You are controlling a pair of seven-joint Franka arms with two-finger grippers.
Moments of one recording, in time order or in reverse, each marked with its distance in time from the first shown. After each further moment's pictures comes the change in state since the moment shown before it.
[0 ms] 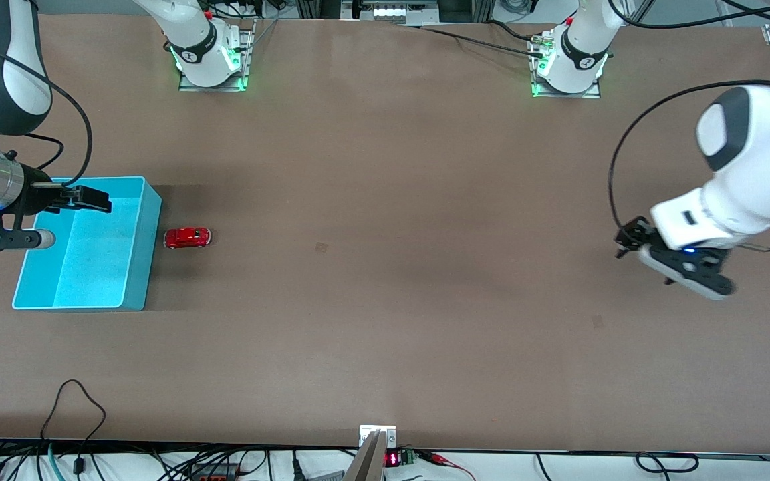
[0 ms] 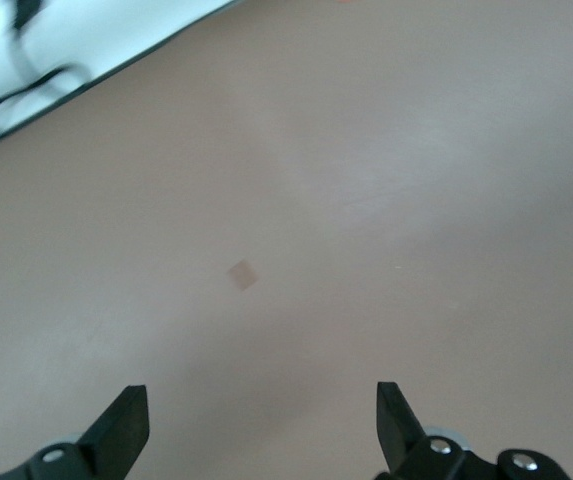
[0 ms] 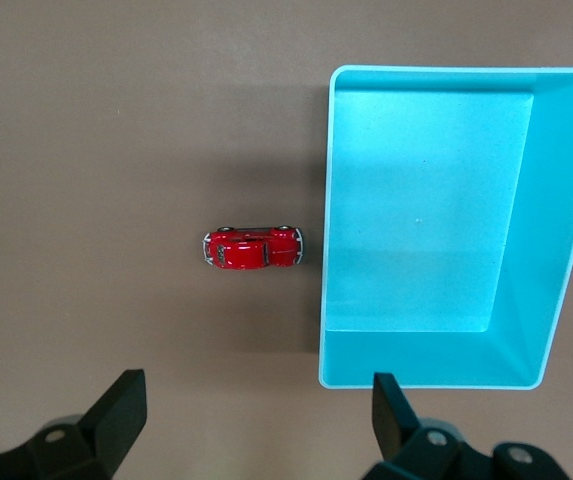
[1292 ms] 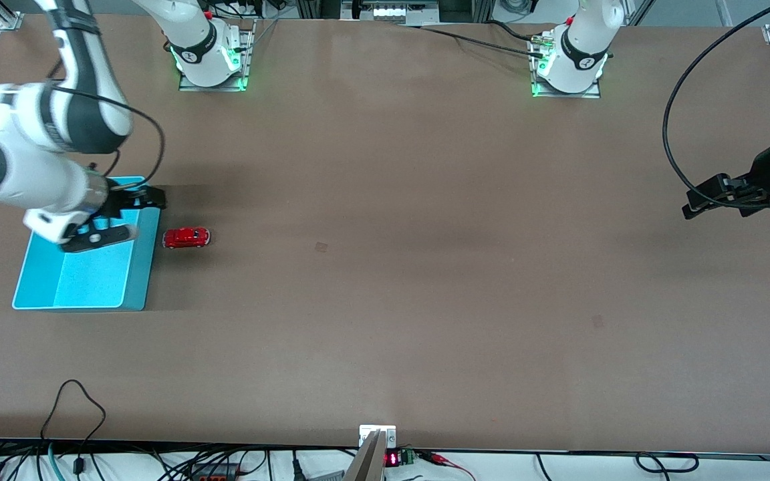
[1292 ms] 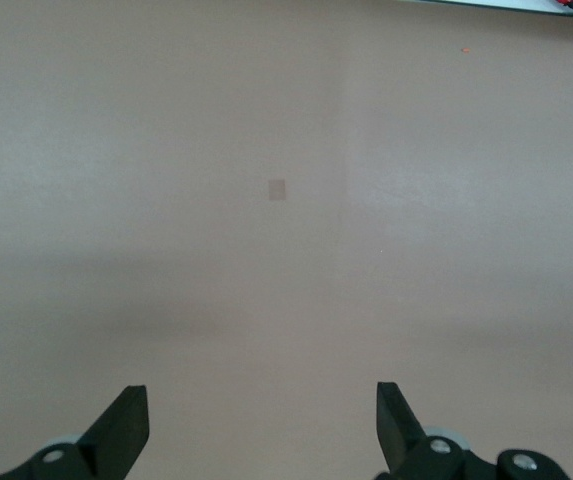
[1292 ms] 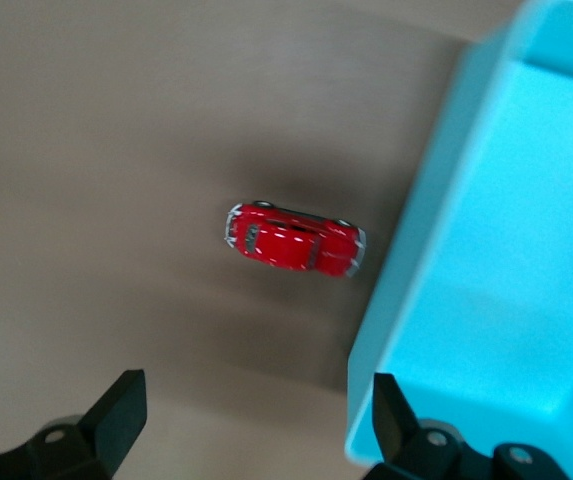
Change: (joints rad) left arm 0.033 -0.122 0.026 0.147 -0.044 -0.353 -0.426; right arm 0.048 -0.051 0.028 -0.433 -0.005 0.367 -0.299
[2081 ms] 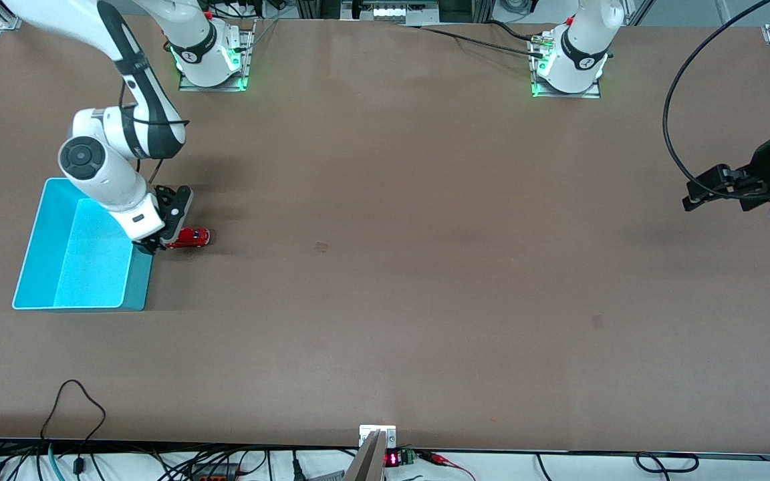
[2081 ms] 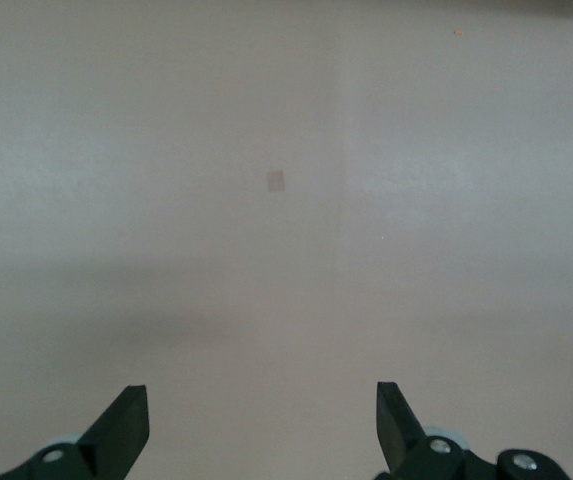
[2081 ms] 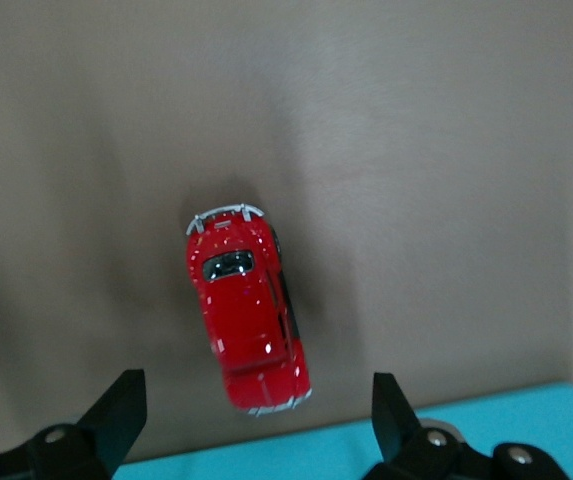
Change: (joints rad) left arm -0.043 -0.047 0.042 -0.049 0.000 -0.001 0.045; right arm -0.024 0.116 0.002 -0.273 -0.157 0.617 -0.929
